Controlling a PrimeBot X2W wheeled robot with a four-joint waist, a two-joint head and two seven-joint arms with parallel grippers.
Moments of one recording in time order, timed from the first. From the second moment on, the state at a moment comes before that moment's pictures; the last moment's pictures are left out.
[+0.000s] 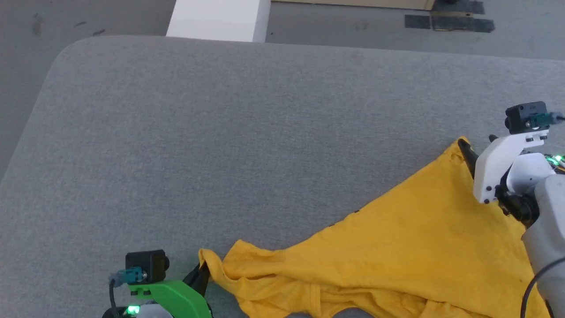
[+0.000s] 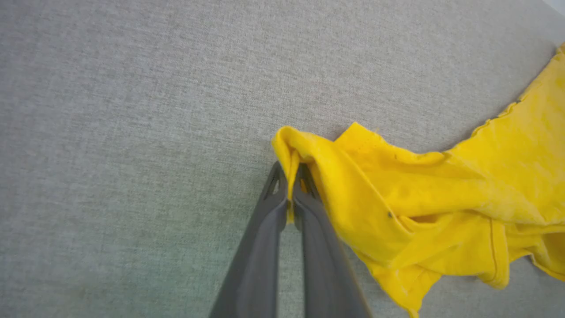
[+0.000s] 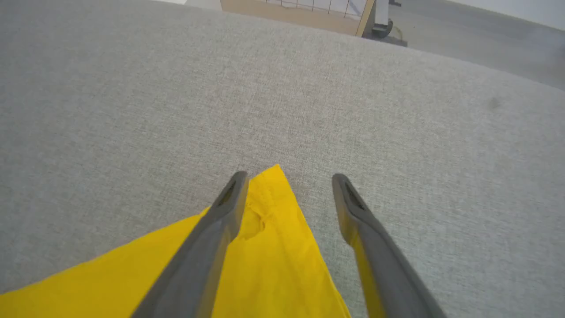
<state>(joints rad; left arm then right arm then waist) 0.12 0.30 -0.31 -0.16 -0.60 0.16 0.31 -0.58 -0.31 0.09 0.63 0.26 0.13 0.31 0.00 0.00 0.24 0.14</state>
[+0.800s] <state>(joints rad) 0.10 0.28 -0.32 -0.11 -0.60 0.16 0.27 -0.50 -0.25 0.03 0.53 0.21 0.13 0.25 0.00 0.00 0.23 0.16</state>
